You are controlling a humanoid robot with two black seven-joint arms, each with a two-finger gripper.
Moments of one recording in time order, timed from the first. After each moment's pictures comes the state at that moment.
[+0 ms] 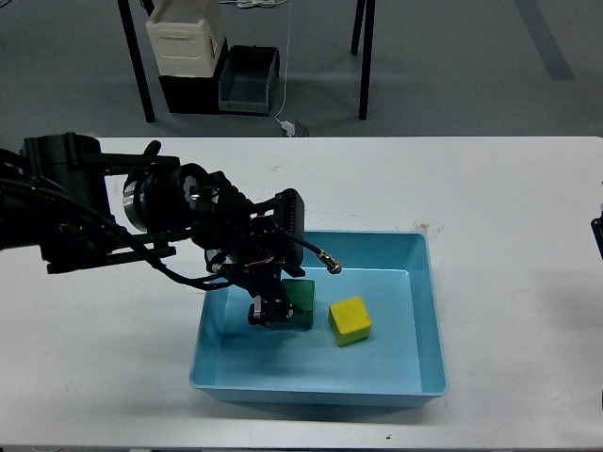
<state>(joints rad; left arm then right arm) -1.35 0.33 0.16 -1.33 2.18 -0.49 -0.49 -0.09 -0.30 1.50 1.44 -0.74 0.21 0.49</state>
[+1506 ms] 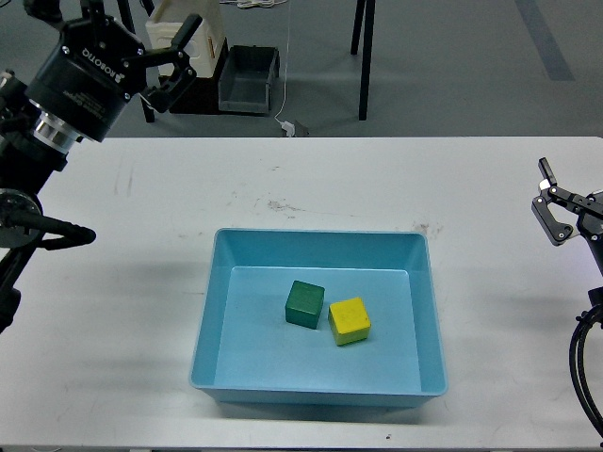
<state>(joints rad) -0.36 0.35 -1.19 -1.51 0.15 -0.31 -0.14 -0.07 -0.16 1.56 1.49 0.17 0.43 -0.09</state>
